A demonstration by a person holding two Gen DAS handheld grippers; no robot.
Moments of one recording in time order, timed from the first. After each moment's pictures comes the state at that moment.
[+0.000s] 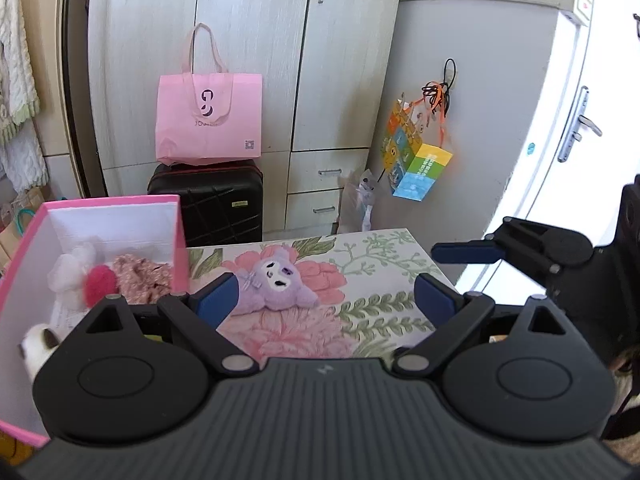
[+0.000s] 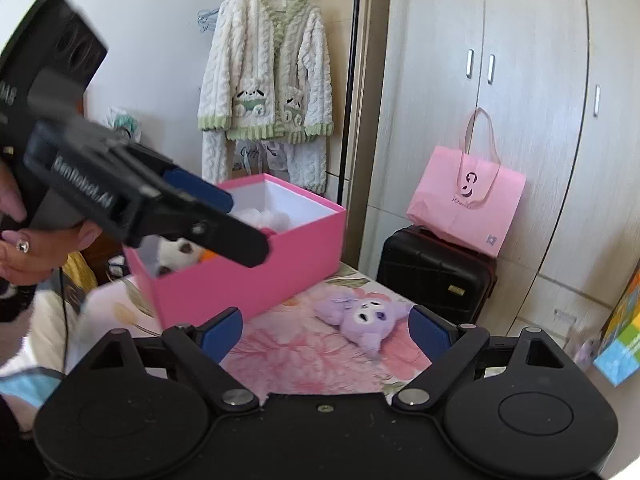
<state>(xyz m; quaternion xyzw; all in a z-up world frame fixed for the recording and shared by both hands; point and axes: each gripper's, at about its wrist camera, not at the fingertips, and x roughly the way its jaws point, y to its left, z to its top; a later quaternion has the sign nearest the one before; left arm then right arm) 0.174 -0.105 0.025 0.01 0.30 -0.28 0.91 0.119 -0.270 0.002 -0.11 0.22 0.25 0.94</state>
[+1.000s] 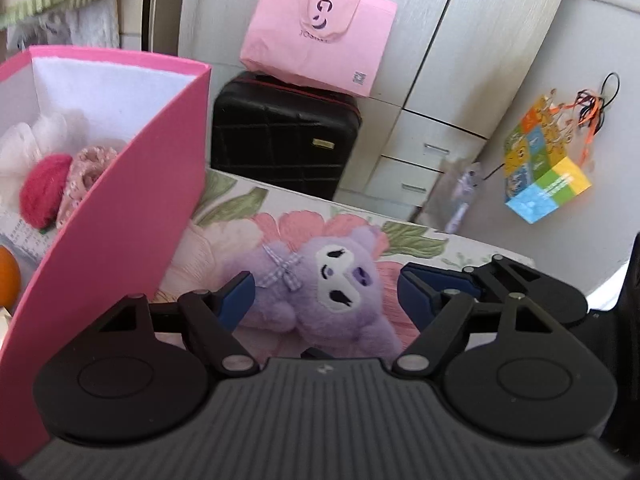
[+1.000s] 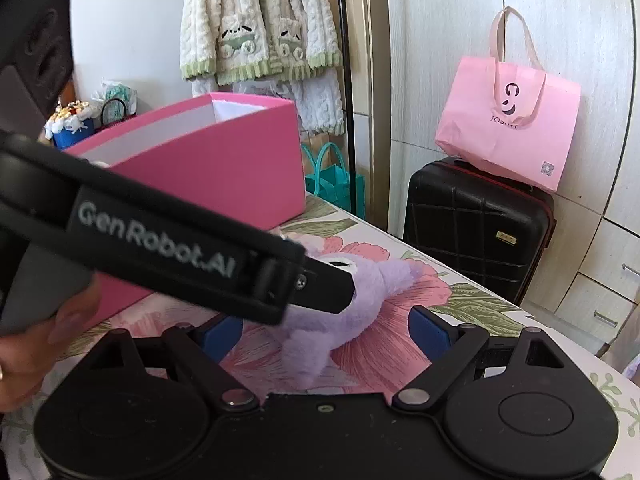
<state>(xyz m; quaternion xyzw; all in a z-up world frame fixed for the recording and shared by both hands) 0.306 -0.153 -0.095 -0.10 0.39 -0.10 0.91 0.294 -0.271 -0.108 -0.07 0.31 0.31 0.90</state>
